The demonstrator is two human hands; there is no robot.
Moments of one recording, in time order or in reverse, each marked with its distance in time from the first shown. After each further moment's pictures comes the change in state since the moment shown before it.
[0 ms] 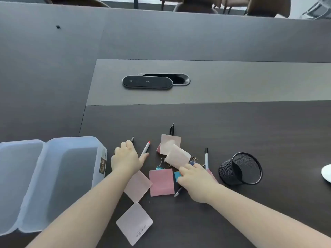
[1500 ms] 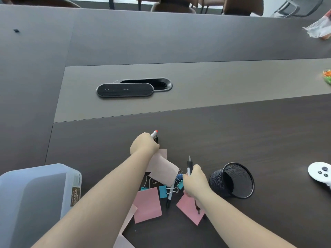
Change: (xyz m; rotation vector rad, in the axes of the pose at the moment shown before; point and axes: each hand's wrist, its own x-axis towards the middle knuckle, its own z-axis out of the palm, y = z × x) left_hand 0.077 0.126 -0.005 -0.239 -0.243 0.033; right_hand 0.024 0.038 0.007 1.287 0.256 1.020
